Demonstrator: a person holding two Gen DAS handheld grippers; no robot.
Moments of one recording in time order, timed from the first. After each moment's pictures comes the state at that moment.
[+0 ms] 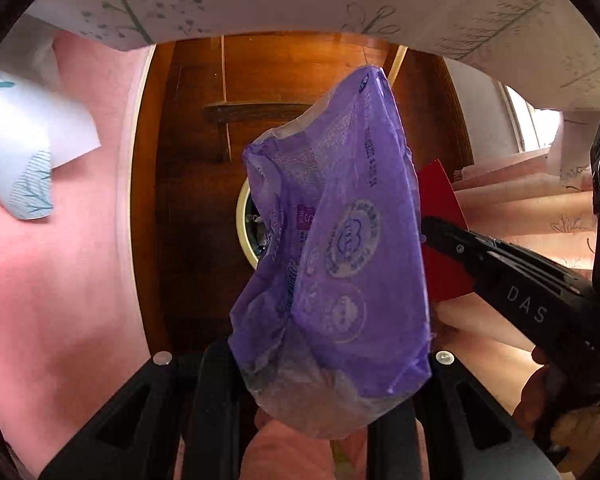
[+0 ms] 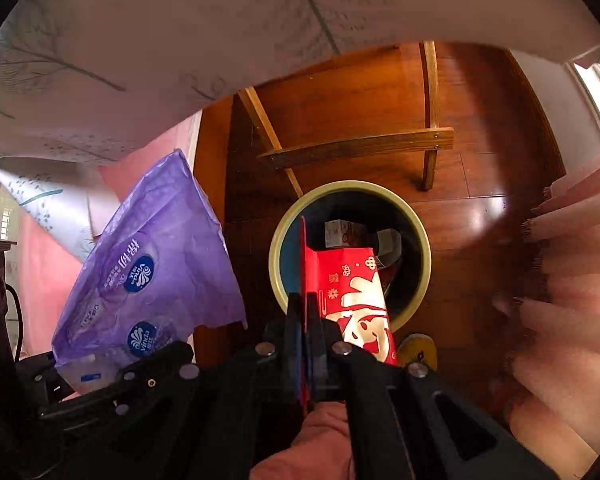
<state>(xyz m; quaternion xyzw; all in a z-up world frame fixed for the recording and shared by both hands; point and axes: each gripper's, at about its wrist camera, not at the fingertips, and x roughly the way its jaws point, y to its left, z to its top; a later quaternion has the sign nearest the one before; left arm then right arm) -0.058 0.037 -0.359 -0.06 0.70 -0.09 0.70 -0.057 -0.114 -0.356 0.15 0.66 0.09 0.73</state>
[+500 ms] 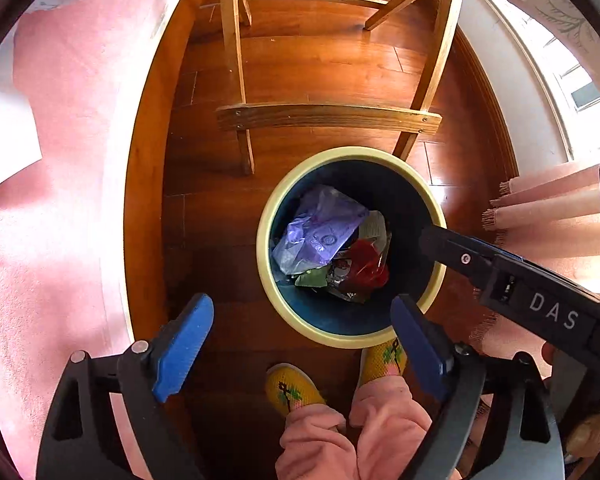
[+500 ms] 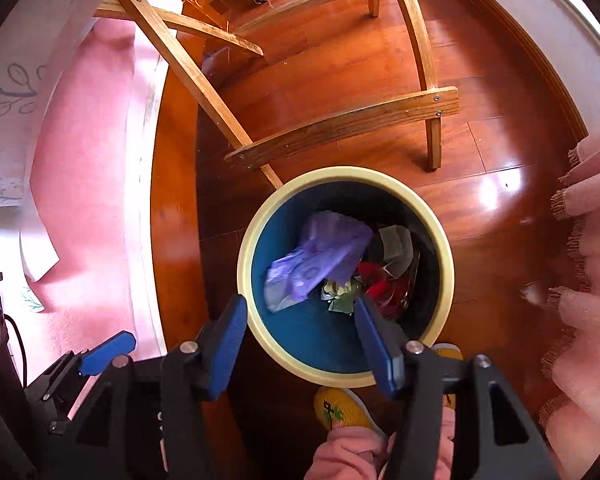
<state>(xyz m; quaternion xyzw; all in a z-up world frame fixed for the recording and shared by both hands) -0.046 0.027 -0.425 -0.02 0.69 -0.04 0.73 -0.038 -0.128 -0.440 0.20 0.66 0.08 0.72</state>
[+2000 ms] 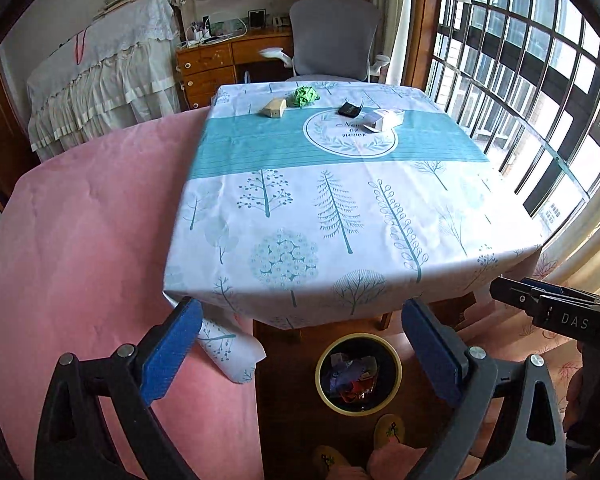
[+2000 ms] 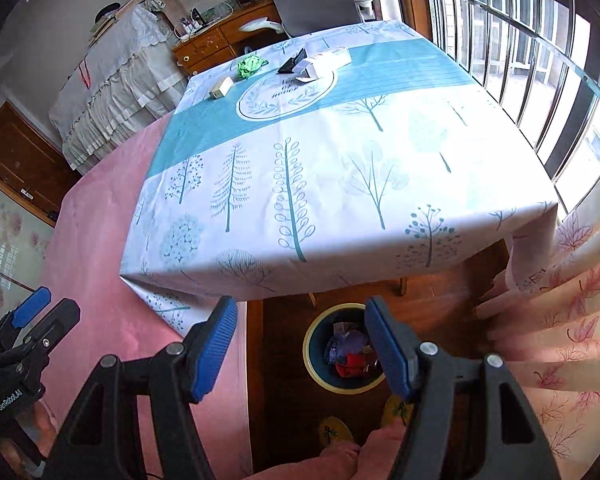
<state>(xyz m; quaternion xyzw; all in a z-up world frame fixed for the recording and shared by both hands) -0.041 0.100 0.002 0.03 0.45 -0.04 0.89 -0.038 -0.145 -0.051 0.15 0.52 0.06 0.84</state>
